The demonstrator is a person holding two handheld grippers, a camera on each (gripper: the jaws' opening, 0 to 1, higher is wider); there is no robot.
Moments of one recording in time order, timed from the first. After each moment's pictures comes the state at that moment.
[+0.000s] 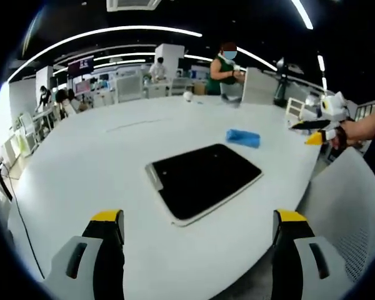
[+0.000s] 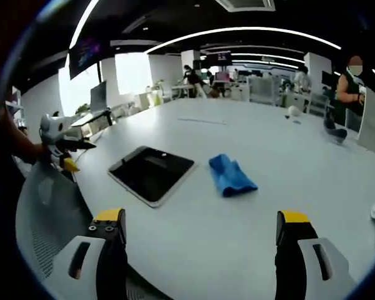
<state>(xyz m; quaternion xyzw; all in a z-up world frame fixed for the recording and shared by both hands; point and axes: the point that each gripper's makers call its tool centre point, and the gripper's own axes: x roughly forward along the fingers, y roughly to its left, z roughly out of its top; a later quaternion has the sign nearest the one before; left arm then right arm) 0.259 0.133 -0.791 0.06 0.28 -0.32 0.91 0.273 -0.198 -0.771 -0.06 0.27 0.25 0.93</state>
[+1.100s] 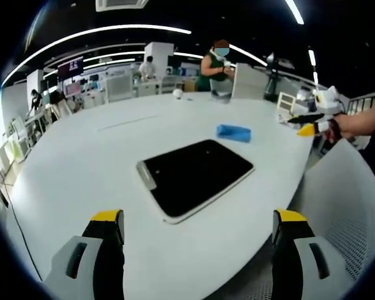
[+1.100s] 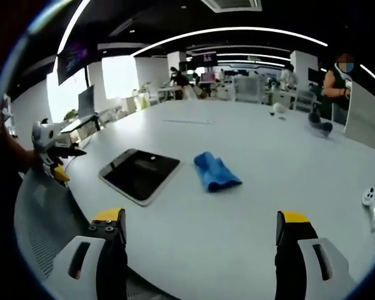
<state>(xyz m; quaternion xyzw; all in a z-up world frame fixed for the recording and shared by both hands) 0.253 0.125 -0.795 0.06 0.28 -0.34 0.90 0.266 -0.221 -0.768 -0.04 0.27 0.21 0.94</state>
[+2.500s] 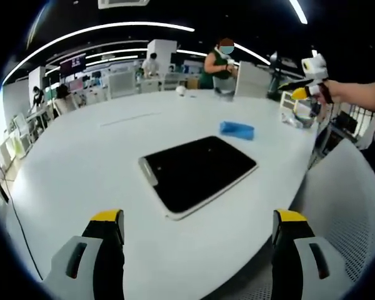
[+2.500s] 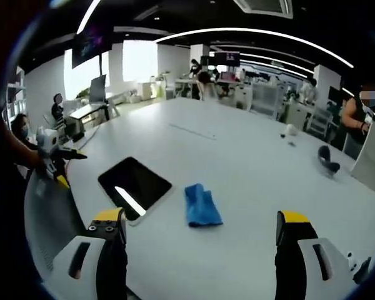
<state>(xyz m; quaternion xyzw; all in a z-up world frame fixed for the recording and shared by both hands) 0.253 0.130 -0.800 0.05 0.30 -0.33 0.90 0.338 -0.232 -0.684 -0.12 0.28 0.26 0.92</state>
